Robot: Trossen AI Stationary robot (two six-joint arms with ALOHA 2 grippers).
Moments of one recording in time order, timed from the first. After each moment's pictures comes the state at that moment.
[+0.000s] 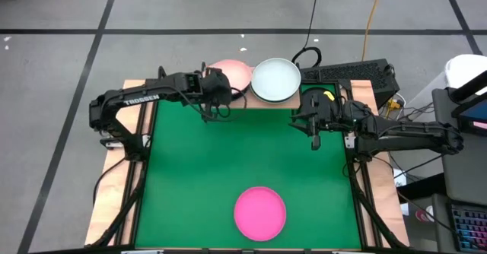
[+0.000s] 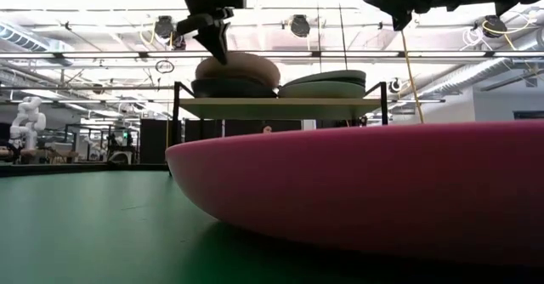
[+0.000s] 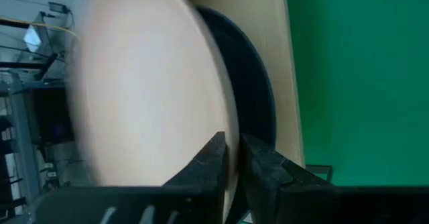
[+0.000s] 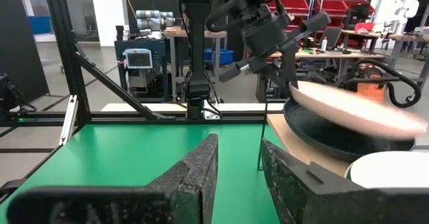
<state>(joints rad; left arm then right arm) 0.29 1.59 1.56 -0.99 -0.36 0.62 -0.18 0.72 0.48 0.22 -0.13 -0.01</state>
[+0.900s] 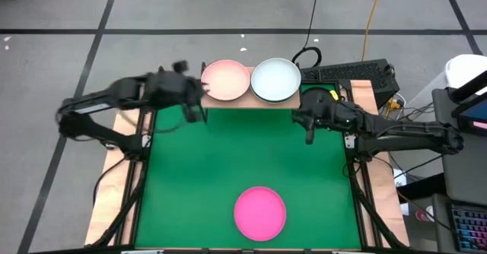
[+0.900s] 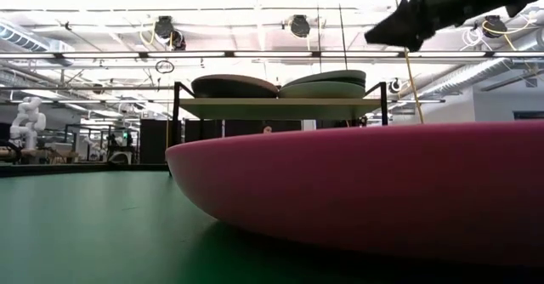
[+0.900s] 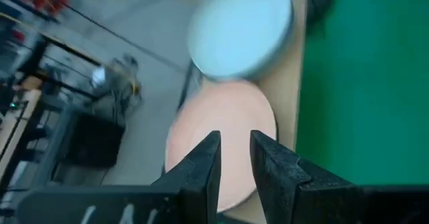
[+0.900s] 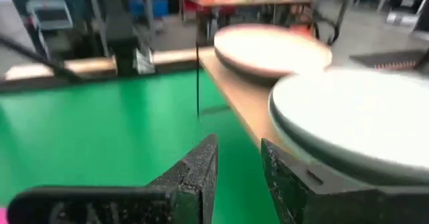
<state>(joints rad) 0.13 1.28 1.56 -0.92 -0.47 0.39 -0.18 0.72 0.49 0.02 0.14 0.02</state>
